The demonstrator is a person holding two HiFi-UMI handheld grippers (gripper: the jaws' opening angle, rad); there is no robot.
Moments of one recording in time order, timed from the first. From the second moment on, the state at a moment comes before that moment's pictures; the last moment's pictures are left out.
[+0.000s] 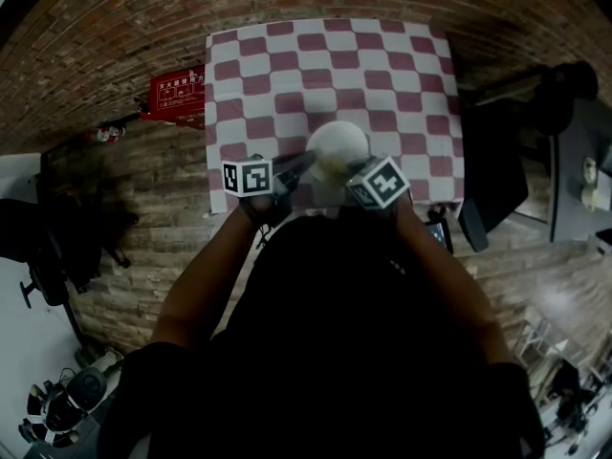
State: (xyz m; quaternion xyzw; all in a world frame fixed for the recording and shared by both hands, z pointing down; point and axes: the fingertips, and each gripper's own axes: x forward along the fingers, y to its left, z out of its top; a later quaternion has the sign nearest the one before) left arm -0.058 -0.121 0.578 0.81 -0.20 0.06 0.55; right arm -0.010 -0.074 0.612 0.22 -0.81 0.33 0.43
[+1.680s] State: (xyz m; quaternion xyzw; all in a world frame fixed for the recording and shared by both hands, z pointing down) left arm -0.087 -0.137 0.549 0.82 -0.18 0.00 0.54; right arm 0.007 -0.113 0.579 0.28 -0.79 0.31 0.45
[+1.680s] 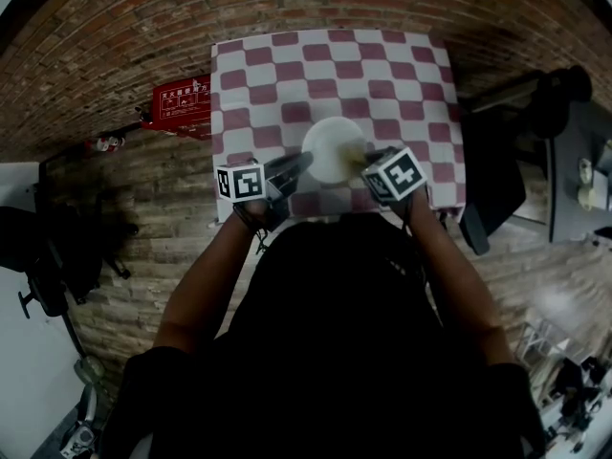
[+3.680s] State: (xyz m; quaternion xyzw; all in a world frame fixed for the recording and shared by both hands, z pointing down) left arm -0.052 -0.116 0.546 0.83 -0.15 0.01 0.54; right arm -0.002 -0.147 0.539 0.31 -0.80 0.29 0.44
